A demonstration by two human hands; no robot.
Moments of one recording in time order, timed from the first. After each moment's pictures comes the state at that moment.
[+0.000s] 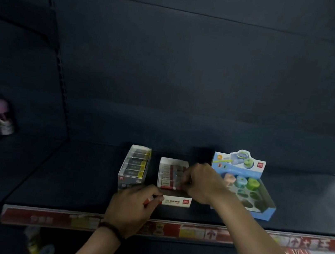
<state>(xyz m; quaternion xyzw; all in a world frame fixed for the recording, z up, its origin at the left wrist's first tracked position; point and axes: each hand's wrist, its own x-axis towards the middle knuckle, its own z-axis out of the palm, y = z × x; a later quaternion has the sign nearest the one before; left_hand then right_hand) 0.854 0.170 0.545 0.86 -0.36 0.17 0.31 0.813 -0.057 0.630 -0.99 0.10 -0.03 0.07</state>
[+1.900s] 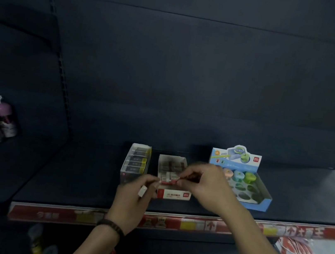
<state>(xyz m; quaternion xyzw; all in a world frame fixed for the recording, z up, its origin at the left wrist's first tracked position) 0.833 0.177 0.567 0.79 -0.28 0.03 0.55 0.756 -0.035 0.642 -0.93 0.04 -0.18 0.32</state>
